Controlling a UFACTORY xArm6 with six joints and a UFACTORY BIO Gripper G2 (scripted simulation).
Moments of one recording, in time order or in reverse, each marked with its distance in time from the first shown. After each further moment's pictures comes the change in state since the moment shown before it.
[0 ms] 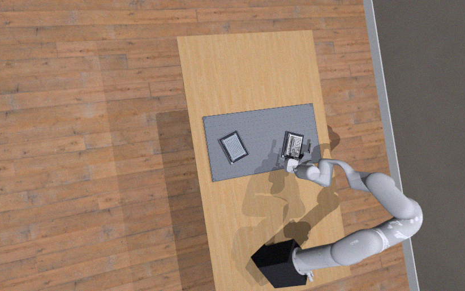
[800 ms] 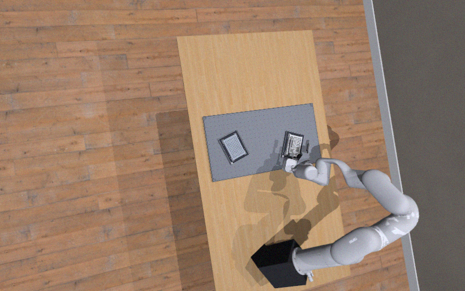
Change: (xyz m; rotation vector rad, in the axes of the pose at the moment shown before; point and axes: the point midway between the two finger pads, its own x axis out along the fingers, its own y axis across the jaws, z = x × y) arm 0.000 0.000 -0.020 0.000 0.001 0.000
